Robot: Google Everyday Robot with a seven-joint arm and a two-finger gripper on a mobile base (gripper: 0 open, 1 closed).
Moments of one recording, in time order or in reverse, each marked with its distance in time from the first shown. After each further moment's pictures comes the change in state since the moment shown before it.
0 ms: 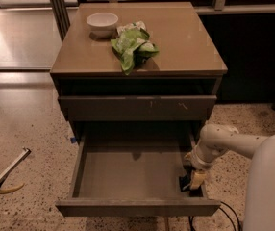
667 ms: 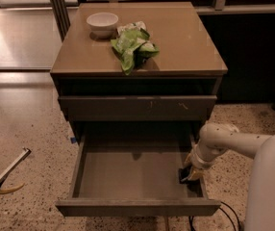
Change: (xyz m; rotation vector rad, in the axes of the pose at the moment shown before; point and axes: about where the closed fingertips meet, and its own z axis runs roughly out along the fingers) arm -0.003 -0.002 -0.010 0.022 0.021 -0.004
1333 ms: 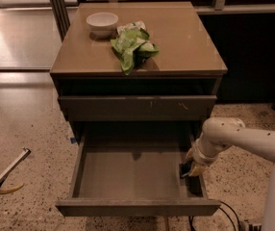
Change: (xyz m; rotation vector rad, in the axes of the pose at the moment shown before) arm -0.017 -0.001 -0.047 0.057 -0.002 -0.019
